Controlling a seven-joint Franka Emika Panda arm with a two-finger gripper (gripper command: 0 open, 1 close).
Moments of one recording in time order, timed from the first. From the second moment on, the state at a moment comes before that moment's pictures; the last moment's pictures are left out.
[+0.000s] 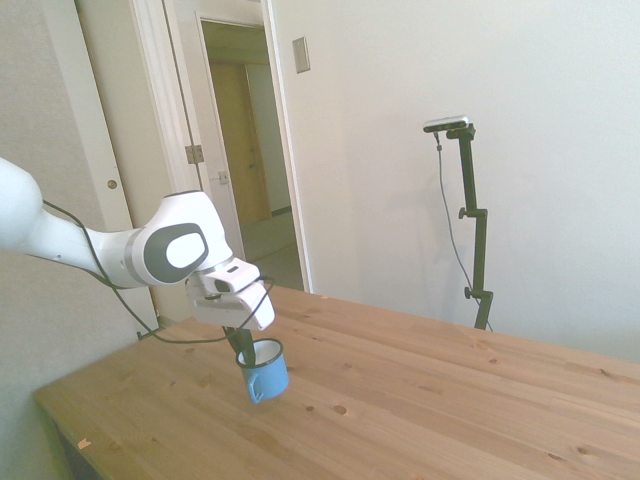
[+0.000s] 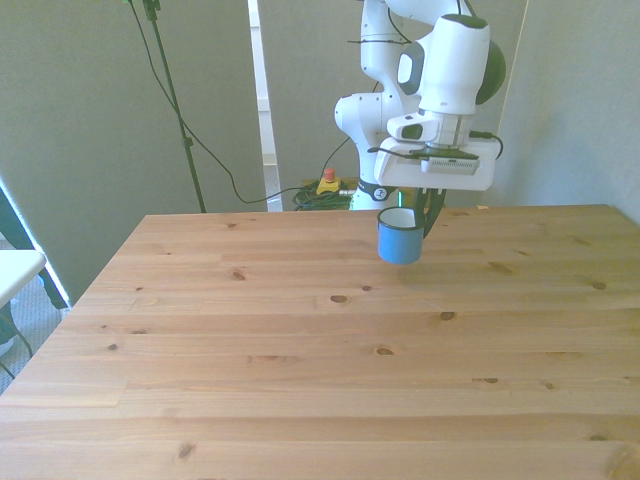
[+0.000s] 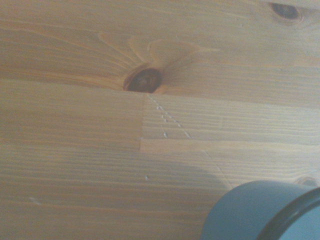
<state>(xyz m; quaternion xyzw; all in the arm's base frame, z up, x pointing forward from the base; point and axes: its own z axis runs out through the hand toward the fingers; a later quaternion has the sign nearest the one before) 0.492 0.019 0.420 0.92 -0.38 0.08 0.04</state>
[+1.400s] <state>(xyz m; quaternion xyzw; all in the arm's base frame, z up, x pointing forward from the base) 0.528 -0.002 0.382 0.91 -0.40 0.10 0.03</state>
